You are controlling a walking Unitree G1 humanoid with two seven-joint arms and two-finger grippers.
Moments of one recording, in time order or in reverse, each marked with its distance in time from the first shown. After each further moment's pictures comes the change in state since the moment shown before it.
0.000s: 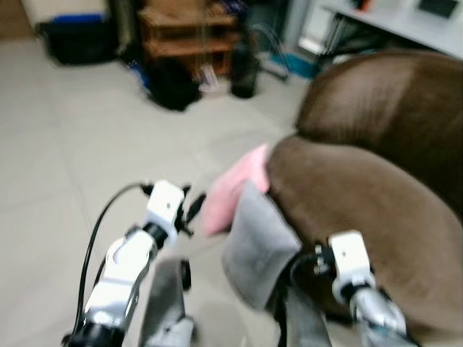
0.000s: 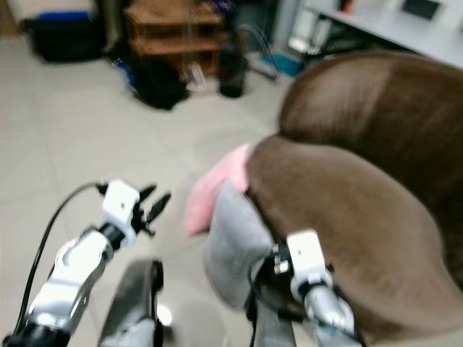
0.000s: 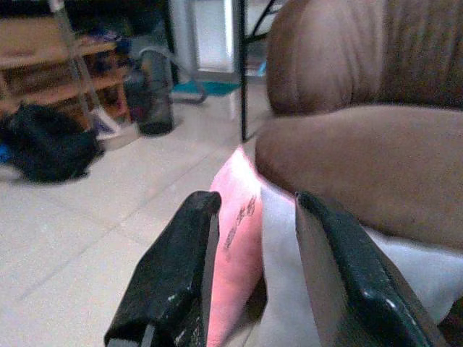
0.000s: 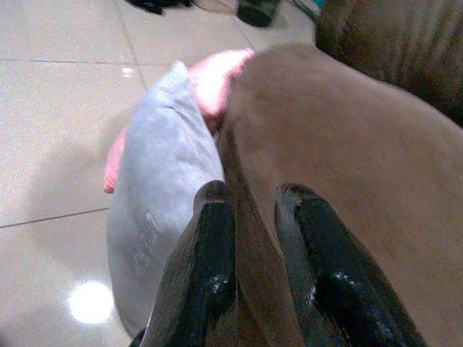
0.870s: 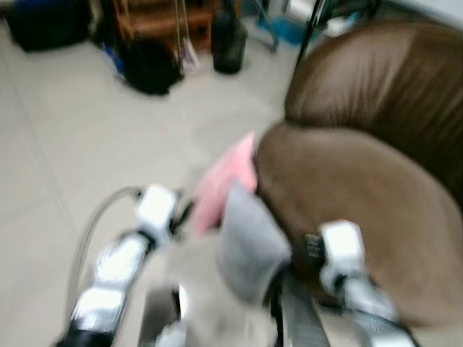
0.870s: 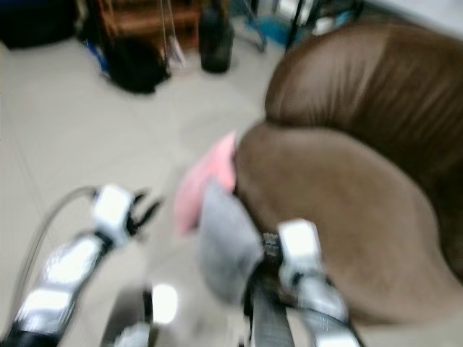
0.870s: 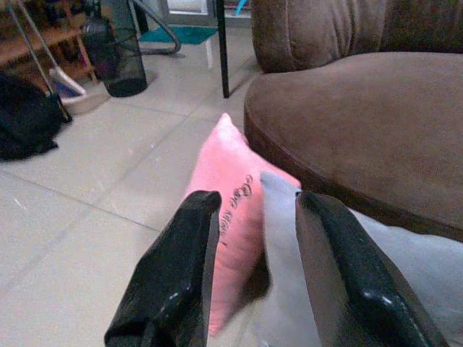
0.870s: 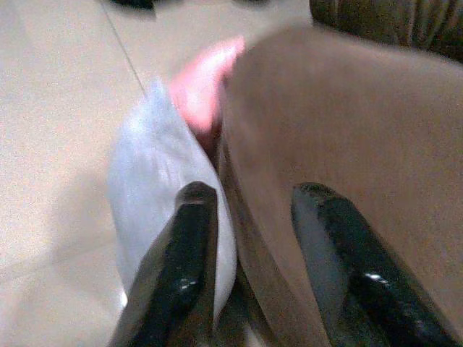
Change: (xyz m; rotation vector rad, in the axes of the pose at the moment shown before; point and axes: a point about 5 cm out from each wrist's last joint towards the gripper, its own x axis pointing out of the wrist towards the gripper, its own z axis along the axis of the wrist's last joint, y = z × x) left arm -0.008 0.017 -0.009 0.021 0.047 0.032; right arm 0.009 0.018 0.010 0.087 -0.054 0.100
